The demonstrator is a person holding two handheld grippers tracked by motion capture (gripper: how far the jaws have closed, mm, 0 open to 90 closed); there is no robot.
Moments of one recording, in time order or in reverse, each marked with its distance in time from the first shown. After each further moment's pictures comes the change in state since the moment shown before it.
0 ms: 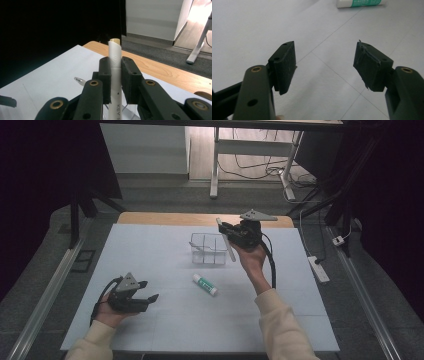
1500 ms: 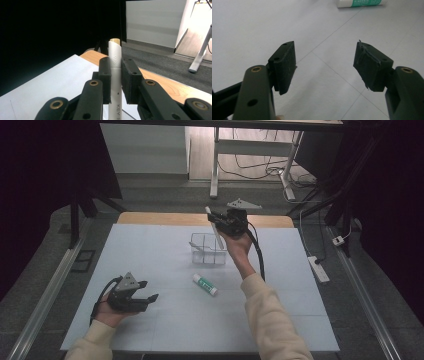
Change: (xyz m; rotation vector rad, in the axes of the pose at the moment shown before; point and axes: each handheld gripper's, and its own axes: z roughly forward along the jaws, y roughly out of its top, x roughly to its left) left arm 0.002 0.000 0.000 0.001 -0.007 -0.005; right arm -0.004 0.016 0.052 -0.039 0.006 -0.009
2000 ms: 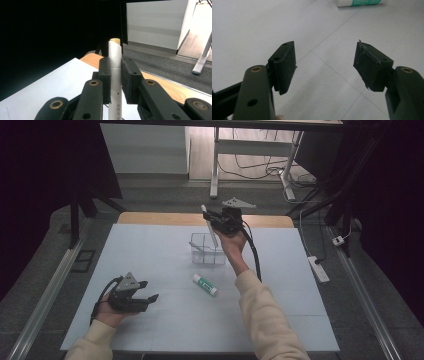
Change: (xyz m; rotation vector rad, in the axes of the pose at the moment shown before) left arm 0.000 0.000 0.001 0.005 -0.002 0.004; right arm 0.001 -0.002 0.019 -0.017 0.004 0.011
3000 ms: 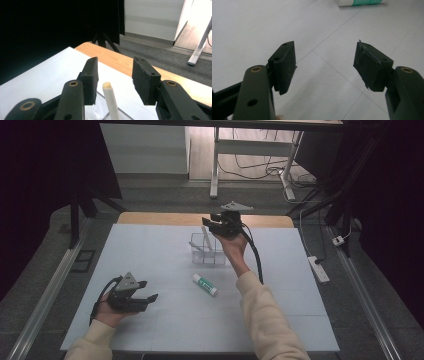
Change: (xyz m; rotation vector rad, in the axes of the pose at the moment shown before) left arm 0.001 -0.001 -0.001 -0.002 0.003 -0.001; right arm -0.009 -0.015 0.005 0.079 -0.022 -0.015
